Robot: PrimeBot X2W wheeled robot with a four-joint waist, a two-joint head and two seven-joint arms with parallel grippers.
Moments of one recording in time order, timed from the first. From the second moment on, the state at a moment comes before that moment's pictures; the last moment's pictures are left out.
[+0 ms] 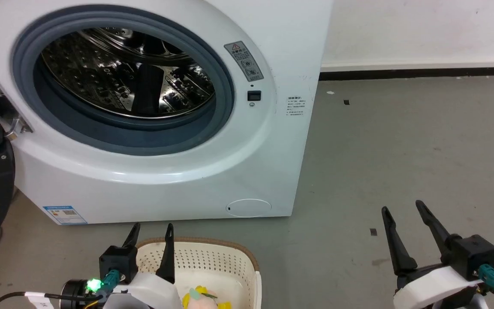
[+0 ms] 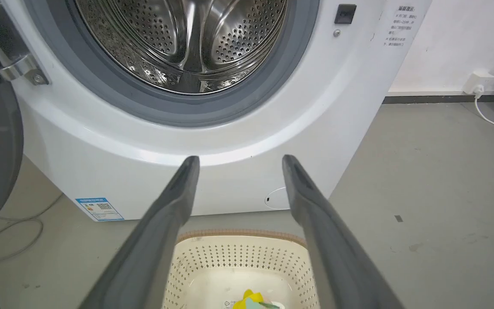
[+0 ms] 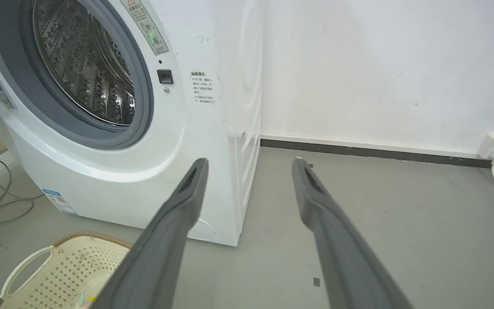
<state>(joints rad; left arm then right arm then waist) -0.02 0.05 -0.05 0.15 -0.07 0.02 -0.07 0.01 -0.05 0.00 -0.01 0.06 0.13 -0.07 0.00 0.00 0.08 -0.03</state>
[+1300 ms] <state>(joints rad) -0.26 0.09 -0.12 0.67 -0.14 0.00 -0.09 -0.07 -0.05 0.00 -0.06 0.12 0.13 -0.15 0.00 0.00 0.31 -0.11</state>
